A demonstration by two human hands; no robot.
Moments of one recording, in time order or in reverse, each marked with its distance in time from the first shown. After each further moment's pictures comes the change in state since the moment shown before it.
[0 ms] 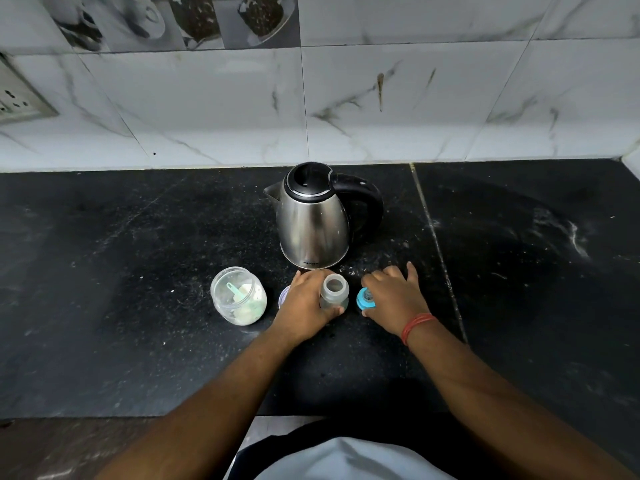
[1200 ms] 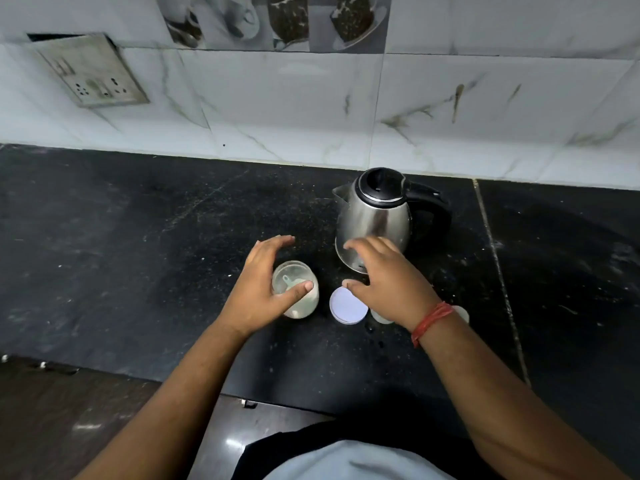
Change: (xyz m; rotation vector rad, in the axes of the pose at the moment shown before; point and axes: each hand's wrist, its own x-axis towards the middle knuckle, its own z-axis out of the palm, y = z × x) left_hand -0.065 -0.051 -0.142 -0.039 0.306 0.037; right_hand 0.015 -0.107 -0.086 0.443 0.256 -0.335
